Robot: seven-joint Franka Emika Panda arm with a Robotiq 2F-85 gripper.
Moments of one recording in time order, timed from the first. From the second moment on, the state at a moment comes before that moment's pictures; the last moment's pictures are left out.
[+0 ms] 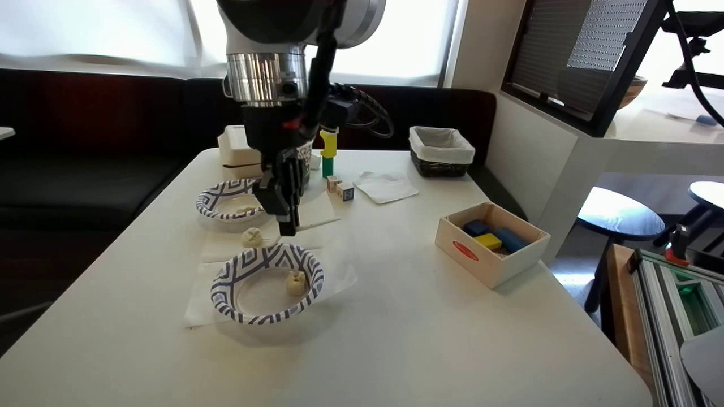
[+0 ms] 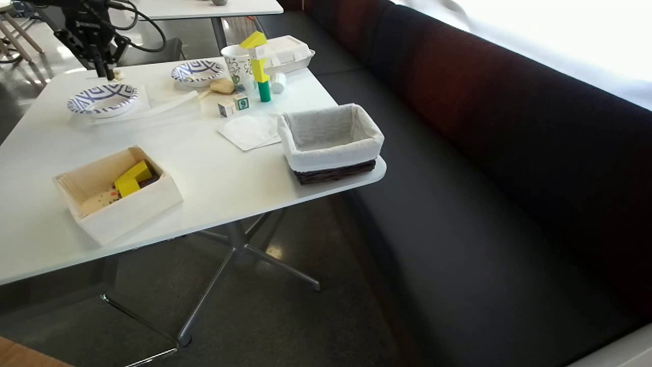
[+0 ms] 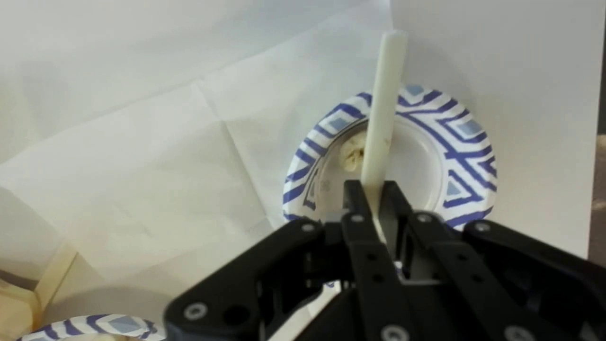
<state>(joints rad) 0.08 0.44 0.16 -1.95 0.06 2.27 -0.32</state>
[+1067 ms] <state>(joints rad) 0.09 0.46 0.20 -1.95 -0.01 2.19 -0.45</state>
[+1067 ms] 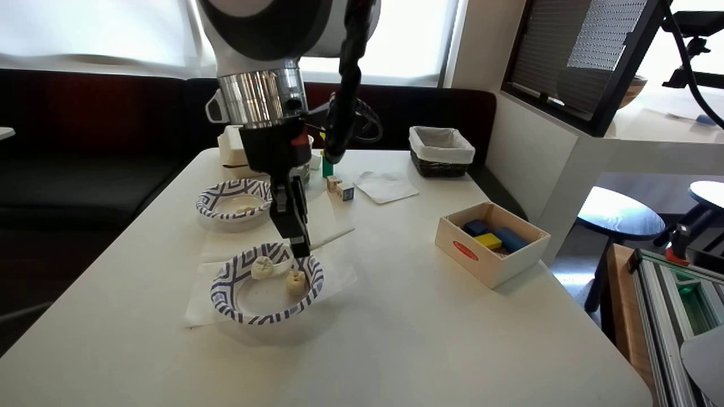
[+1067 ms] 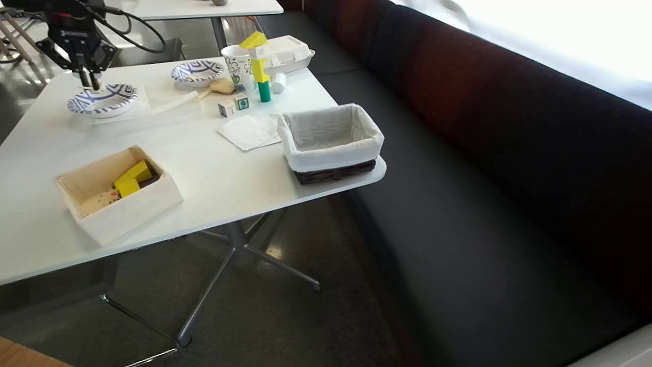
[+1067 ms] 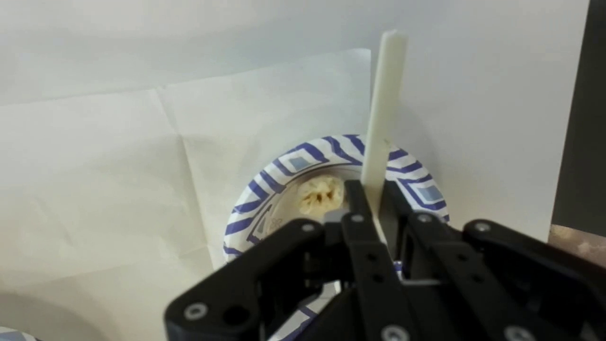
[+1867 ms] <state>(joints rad) 0.10 0.54 0.20 -1.89 -0.20 2.24 -0.56</state>
